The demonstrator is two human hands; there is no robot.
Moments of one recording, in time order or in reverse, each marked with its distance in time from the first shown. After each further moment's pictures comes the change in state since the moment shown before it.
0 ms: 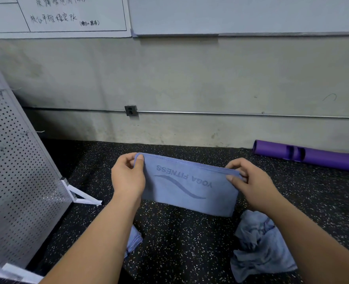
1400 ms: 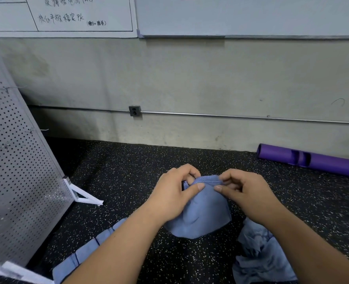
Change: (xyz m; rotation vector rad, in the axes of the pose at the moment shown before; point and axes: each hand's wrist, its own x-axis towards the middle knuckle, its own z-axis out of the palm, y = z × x) left_hand -0.053 0.008 0.028 0.328 -0.800 0.446; right_hand -0.009 -0.046 0.015 0.200 -0.087 -0.056
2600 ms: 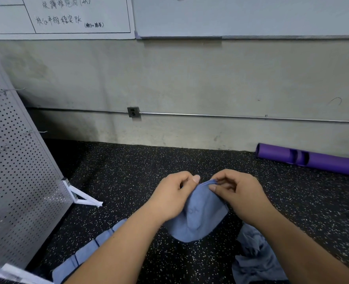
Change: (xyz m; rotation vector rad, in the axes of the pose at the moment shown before) left_hand 0.001 -0.004 0.009 -0.133 -0.060 -0.135; right_hand -0.002 -0.002 0.012 0.005 0.058 0.037
